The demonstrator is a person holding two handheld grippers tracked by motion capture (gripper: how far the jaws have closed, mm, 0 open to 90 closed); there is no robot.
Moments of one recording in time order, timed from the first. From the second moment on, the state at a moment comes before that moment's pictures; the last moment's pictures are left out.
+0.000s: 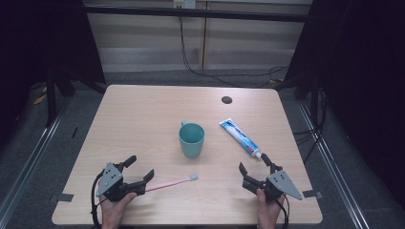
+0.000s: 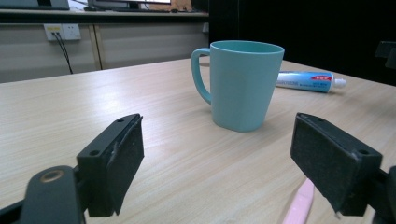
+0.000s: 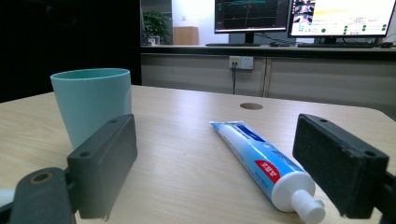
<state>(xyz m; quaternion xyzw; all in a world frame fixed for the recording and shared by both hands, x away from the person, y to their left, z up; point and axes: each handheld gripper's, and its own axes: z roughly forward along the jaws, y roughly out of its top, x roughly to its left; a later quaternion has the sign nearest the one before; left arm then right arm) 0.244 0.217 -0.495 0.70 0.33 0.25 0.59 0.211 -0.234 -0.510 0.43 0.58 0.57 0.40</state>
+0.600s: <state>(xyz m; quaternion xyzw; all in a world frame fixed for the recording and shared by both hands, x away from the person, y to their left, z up) 0.250 0.205 -0.465 0.77 0.30 0.19 0.52 0.211 -0.234 -0.510 0.43 0.57 0.56 0.41</state>
